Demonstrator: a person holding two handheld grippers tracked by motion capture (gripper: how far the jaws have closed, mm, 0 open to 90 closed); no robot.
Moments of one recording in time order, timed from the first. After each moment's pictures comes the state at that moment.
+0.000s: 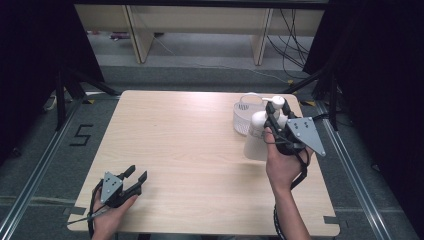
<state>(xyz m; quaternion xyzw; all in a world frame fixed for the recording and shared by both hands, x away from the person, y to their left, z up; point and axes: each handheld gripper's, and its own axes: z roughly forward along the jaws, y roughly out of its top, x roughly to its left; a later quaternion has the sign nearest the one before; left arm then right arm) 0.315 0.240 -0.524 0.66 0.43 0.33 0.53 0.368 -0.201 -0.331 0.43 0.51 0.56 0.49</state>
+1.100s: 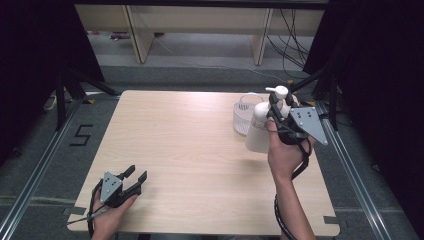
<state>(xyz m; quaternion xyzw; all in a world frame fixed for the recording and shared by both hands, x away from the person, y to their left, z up) 0.316 0.241 -0.524 0.65 0.43 0.33 0.53 0.386 -0.205 -0.319 0.44 0.49 0.57 0.50</state>
